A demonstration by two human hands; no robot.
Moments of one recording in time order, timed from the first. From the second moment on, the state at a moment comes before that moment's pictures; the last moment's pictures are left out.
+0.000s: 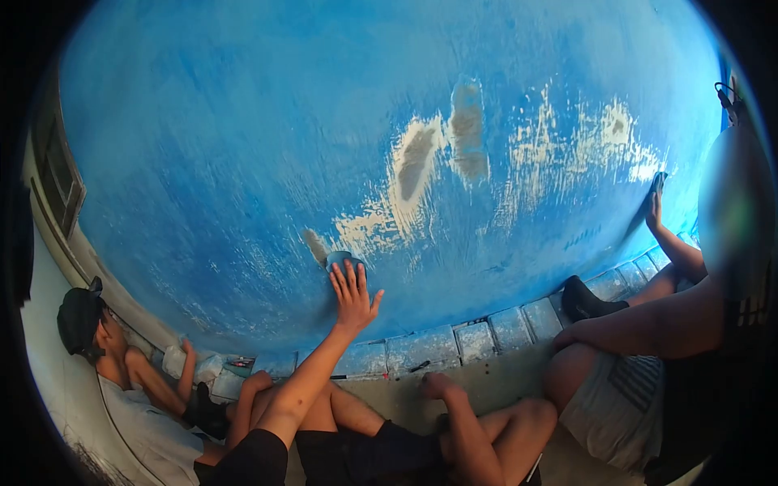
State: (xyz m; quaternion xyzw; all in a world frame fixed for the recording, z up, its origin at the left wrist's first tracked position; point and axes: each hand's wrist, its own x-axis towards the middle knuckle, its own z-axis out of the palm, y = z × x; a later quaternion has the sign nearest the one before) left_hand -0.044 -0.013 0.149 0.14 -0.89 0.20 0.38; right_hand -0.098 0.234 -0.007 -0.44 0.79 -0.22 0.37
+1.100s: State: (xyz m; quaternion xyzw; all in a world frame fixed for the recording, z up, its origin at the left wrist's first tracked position) left_hand -0.083 -0.016 0.217 0.19 -0.80 0.21 0.53; right_hand -0.133 0.204 -0.010 -0.34 0.79 -0.23 0.45
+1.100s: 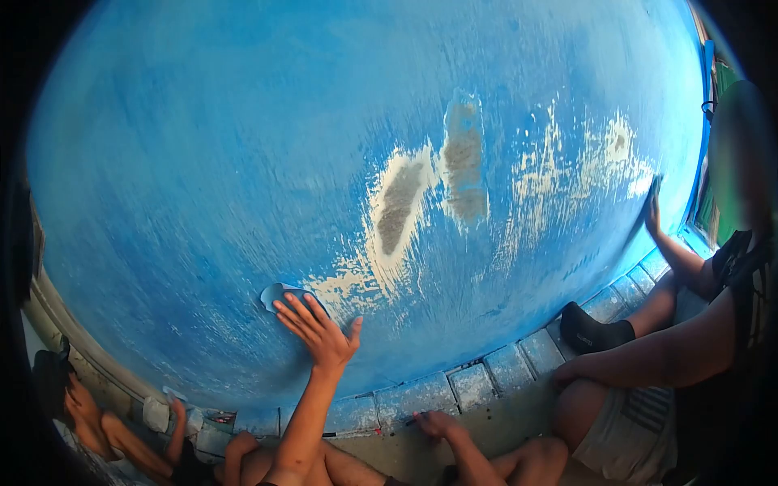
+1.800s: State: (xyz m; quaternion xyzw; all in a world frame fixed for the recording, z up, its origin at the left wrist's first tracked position) left_hand -0.039 0.017 0.094 0.18 -0.91 0.06 0.36; right_hand -0.118 0.214 -0.032 -0.39 0.79 -0.26 0.40
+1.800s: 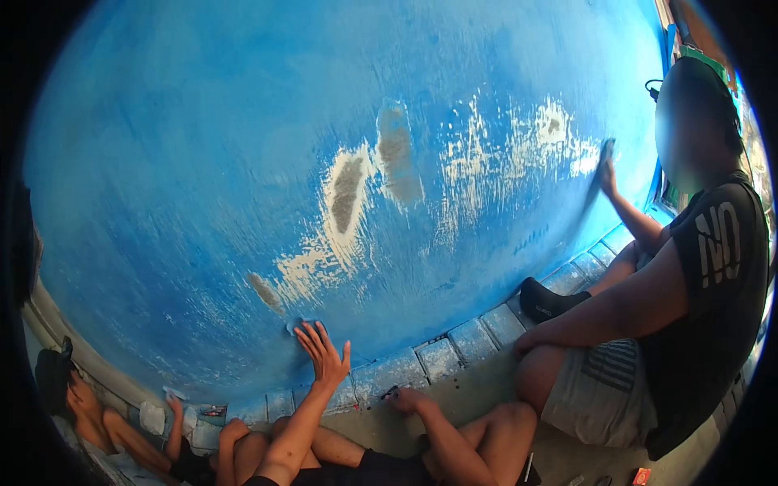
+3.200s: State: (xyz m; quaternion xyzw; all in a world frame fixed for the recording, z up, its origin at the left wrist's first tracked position) left_hand -0.067 -0.001 0.271 0.17 -0.86 0.18 0.45; right_hand -0.116 0.223 -0.036 -0.43 0.80 -0.25 0.32
